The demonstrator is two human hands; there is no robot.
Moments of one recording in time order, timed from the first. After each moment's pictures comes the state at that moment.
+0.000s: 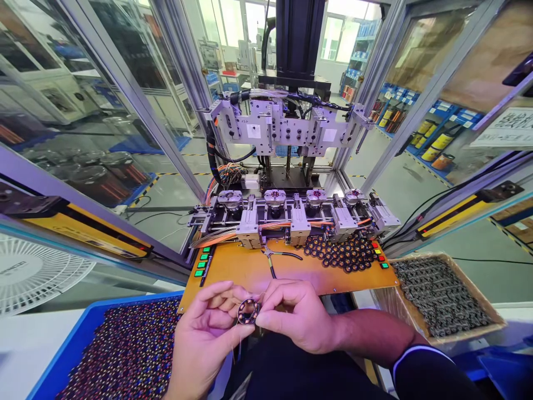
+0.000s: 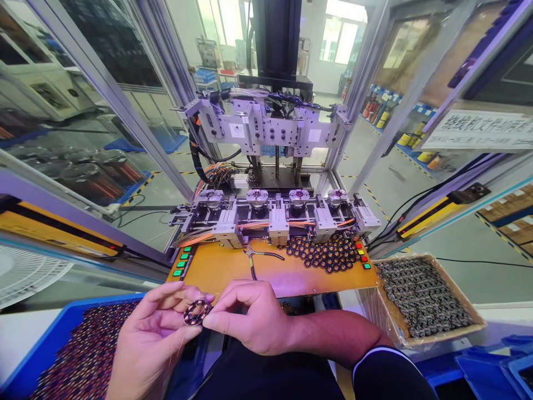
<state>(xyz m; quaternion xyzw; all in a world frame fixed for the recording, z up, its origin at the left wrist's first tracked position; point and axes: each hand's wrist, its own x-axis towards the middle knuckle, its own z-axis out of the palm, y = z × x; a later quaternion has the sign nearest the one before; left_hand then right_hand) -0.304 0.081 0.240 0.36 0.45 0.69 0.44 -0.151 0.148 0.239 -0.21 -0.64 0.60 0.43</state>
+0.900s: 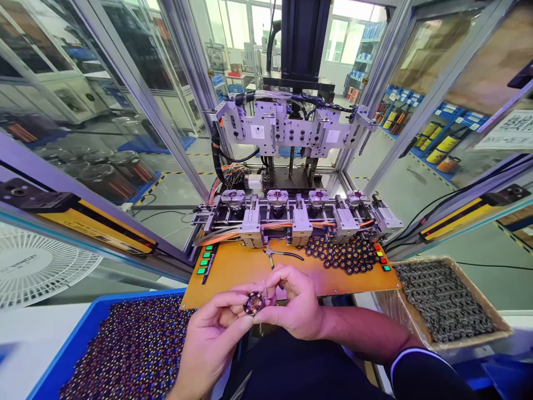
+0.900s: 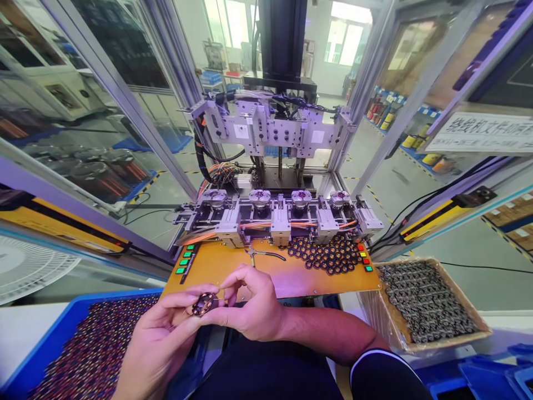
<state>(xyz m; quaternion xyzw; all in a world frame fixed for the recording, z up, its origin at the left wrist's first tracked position) -0.301 0.079 0.230 0.38 0.41 0.68 0.47 -0.163 0.158 0.223 -0.19 -0.62 0.57 0.51</state>
